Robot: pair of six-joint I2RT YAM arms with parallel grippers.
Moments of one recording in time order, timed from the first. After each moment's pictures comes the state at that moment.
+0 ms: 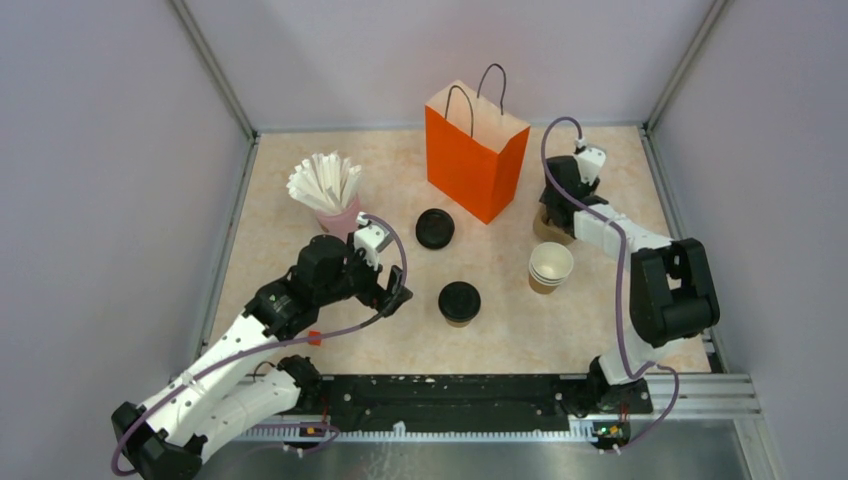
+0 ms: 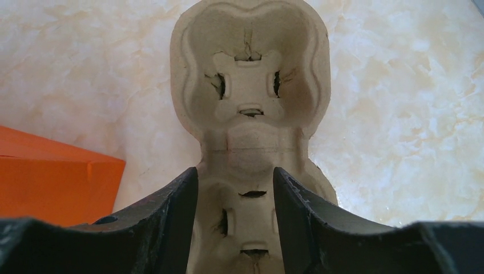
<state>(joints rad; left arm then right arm) -0.66 0.77 0.73 -0.48 0.22 -0.10 0.26 1.62 1.04 -0.10 0.58 0.53</state>
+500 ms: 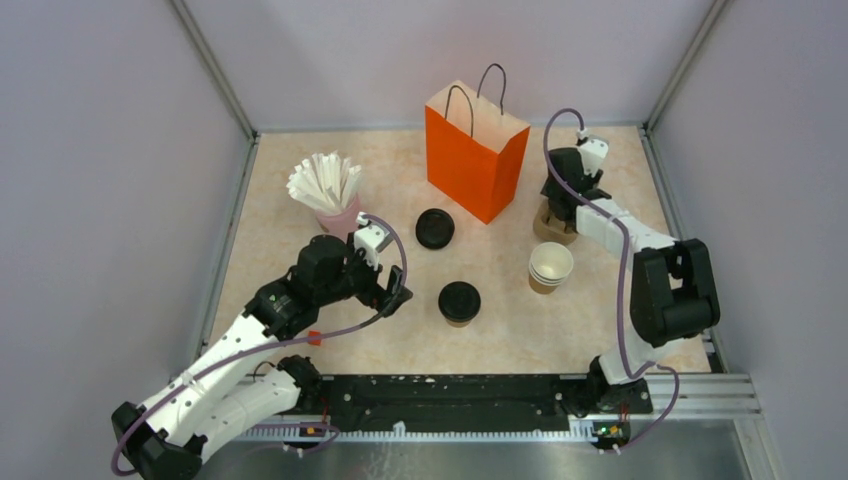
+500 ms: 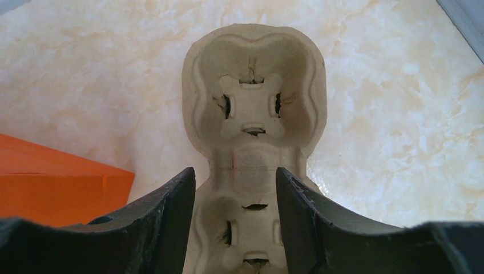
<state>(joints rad) -0.66 0.77 0.73 -0.48 0.22 -0.10 0.26 1.62 1.08 -0.12 0.58 0.49</state>
